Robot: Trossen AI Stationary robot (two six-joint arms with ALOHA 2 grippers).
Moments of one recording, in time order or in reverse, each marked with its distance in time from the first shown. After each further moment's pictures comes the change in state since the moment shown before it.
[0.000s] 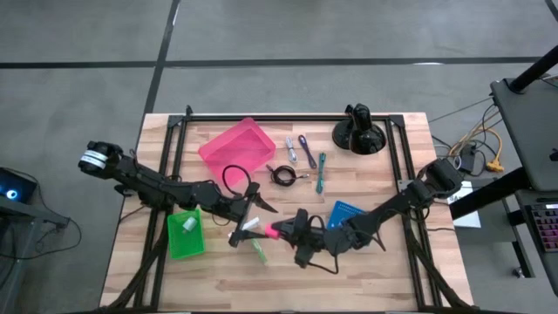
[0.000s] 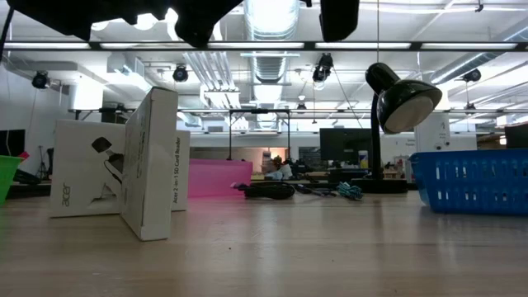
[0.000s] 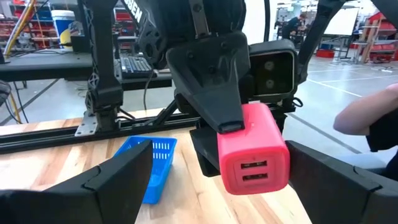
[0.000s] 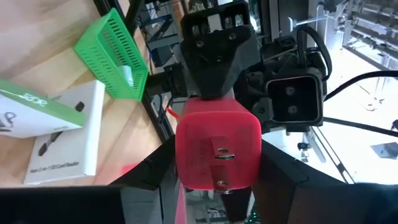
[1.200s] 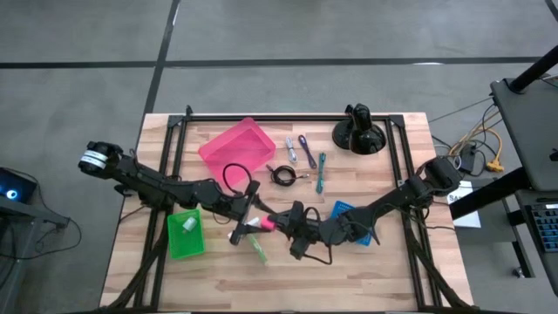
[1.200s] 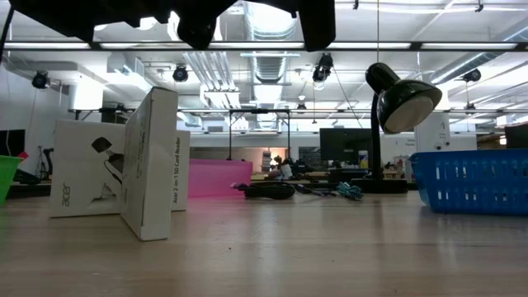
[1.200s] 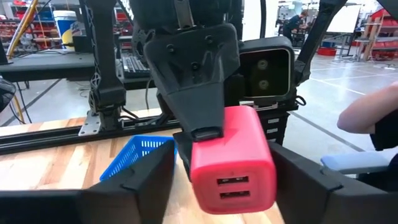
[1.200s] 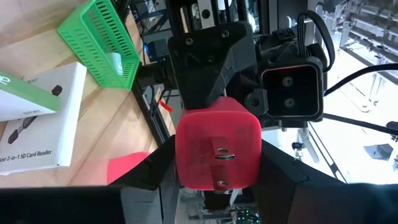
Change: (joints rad) left arm 0.019 0.000 -0.002 -0.002 0.012 0.011; right arm -0.057 0.000 0.006 0.000 -0.049 -0.045
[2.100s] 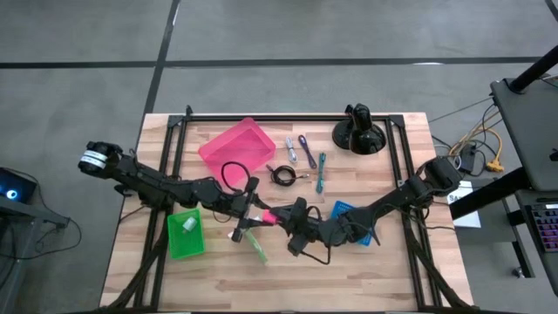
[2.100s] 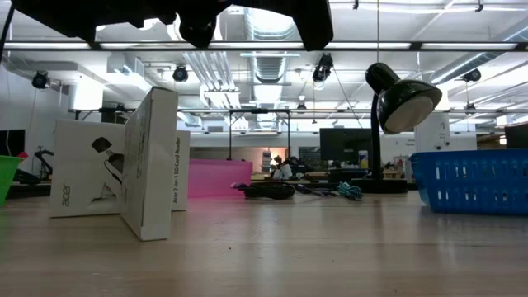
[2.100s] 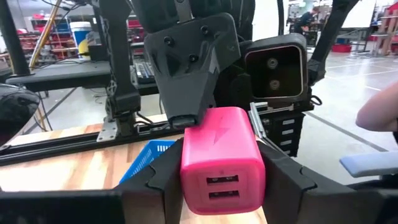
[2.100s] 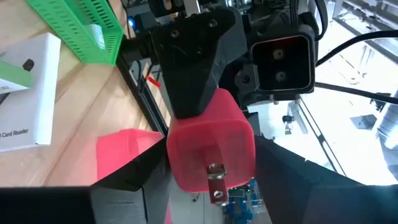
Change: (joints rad) left arm 0.008 -0.002 0.001 0.008 -0.026 0.048; right arm 0.002 0.000 0.014 0.001 0.137 0.005
